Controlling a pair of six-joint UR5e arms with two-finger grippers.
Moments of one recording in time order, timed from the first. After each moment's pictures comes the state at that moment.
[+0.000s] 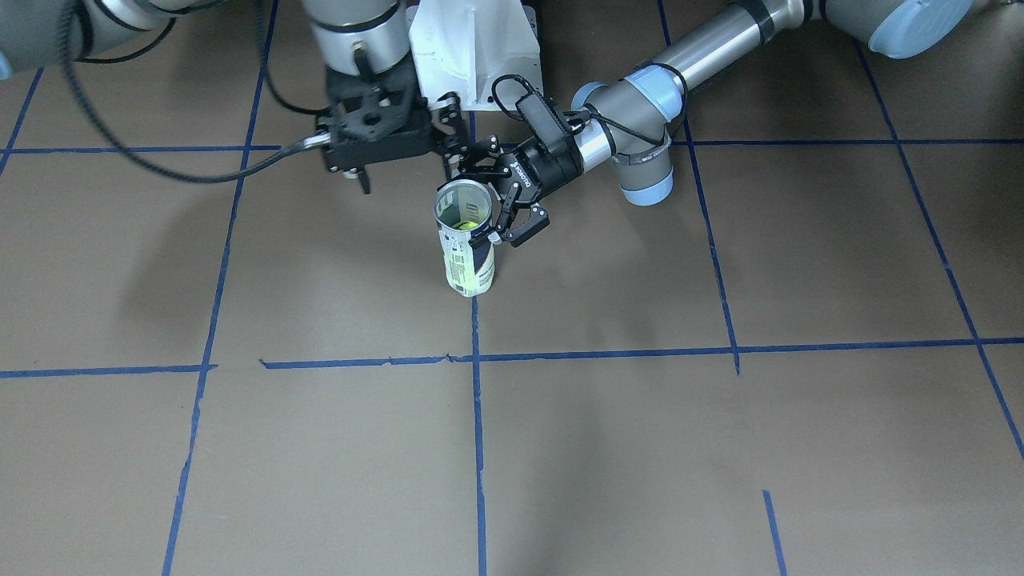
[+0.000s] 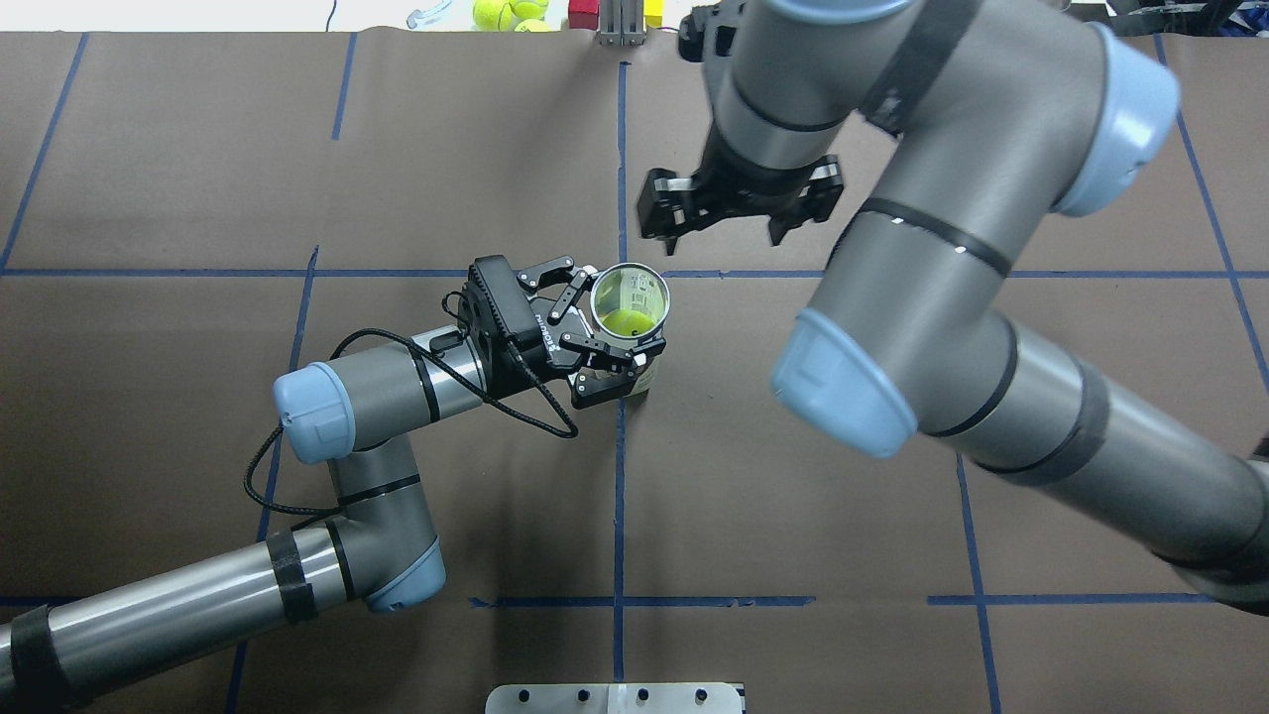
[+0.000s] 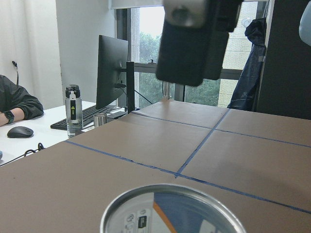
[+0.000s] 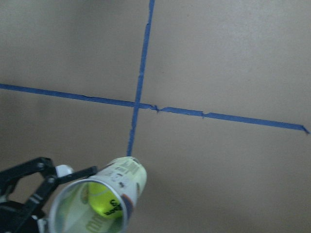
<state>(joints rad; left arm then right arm) -0.44 -2.21 -1.29 -3.25 -1.50 -0.38 0.76 -0.77 1.89 -1.96 2.03 0.87</state>
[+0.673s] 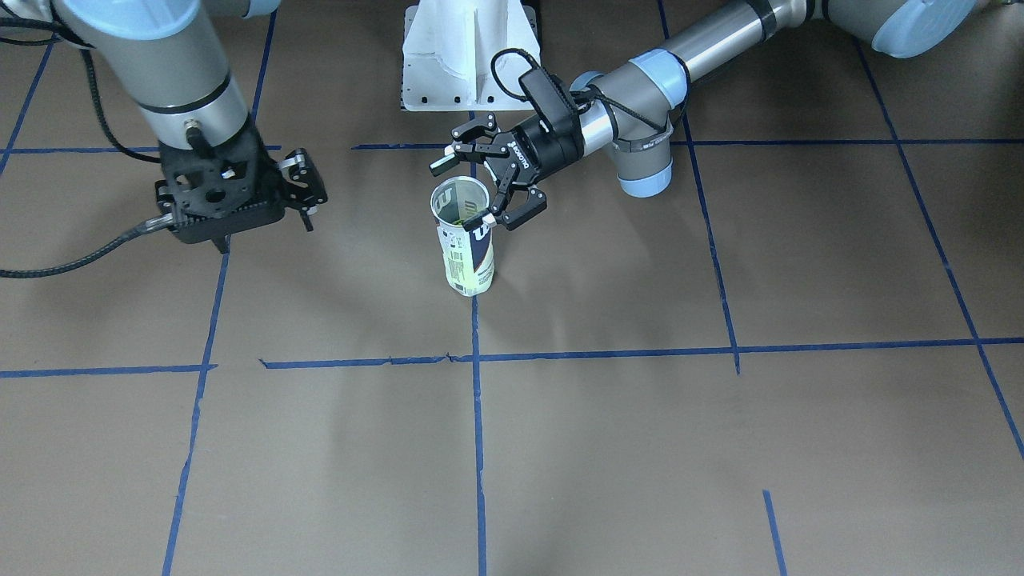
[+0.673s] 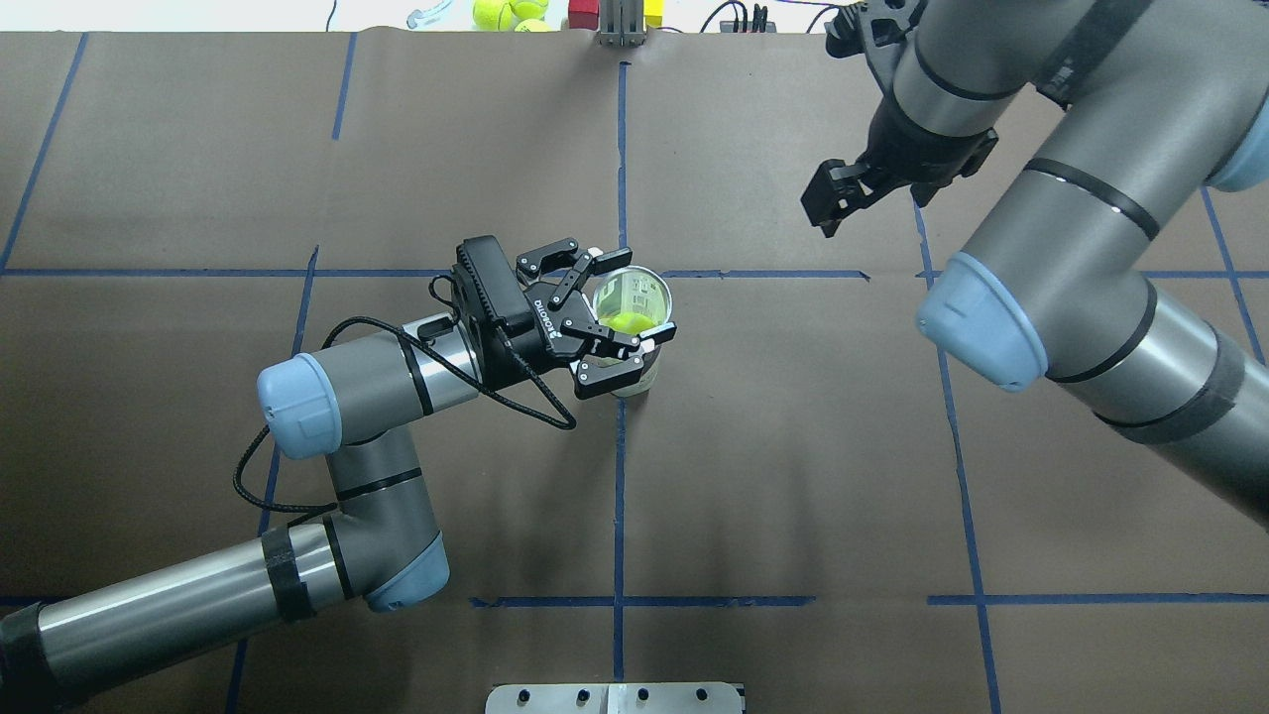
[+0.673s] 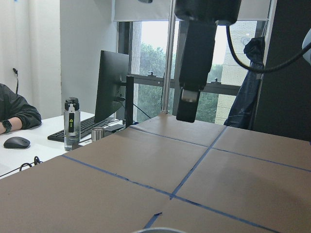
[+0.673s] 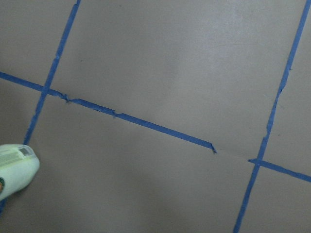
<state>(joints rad) -0.45 -2.20 -1.37 -3.25 -1.50 -0.40 0.89 -0.96 1.91 -1.95 2.05 0.52</state>
